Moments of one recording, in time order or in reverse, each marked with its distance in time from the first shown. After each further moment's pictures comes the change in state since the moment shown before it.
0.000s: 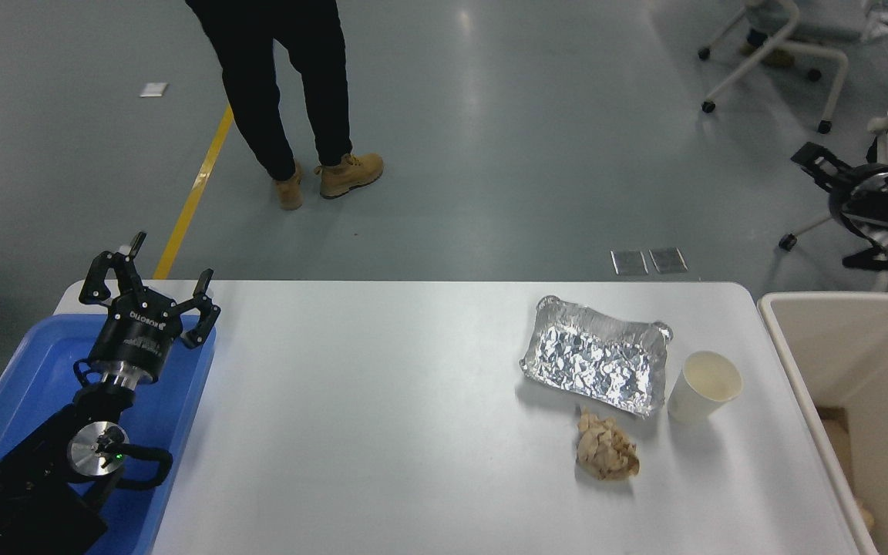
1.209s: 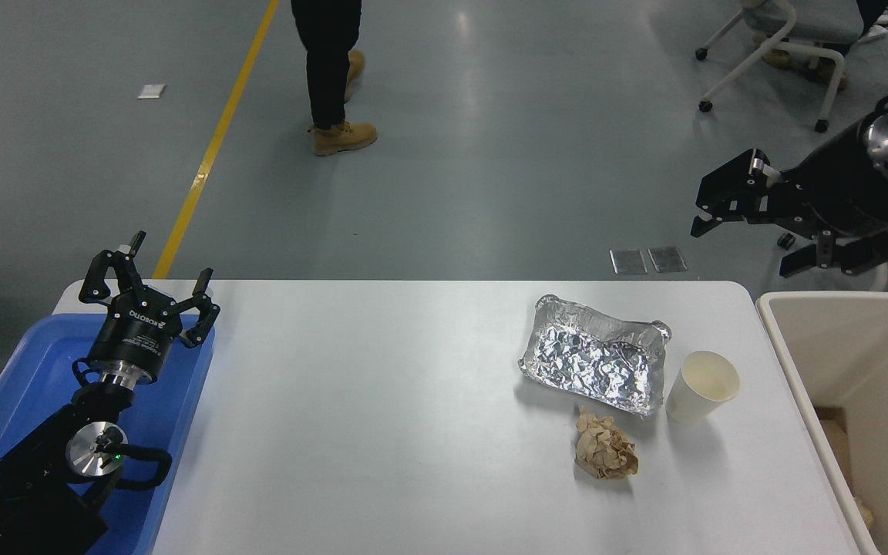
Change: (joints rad) left arm 0.000 0.001 0.001 0.001 0.000 0.001 -0.002; right arm 0.726 -0.017 -0.184 0.597 -0.035 0.770 -0.004
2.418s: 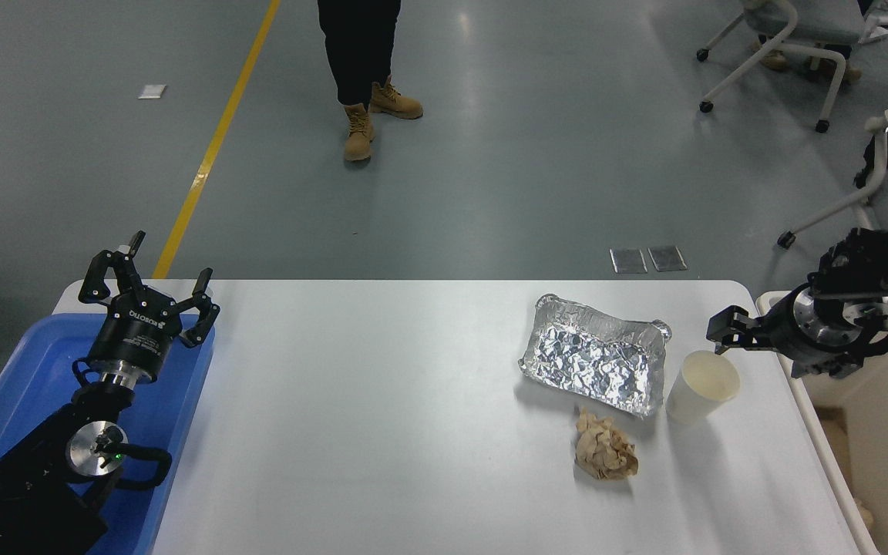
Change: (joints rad) left arm 0.000 0.000 0.000 0.000 0.000 0.000 0.000; right arm -0.921 0.068 0.167 -0.502 -0.198 -0.358 0.003
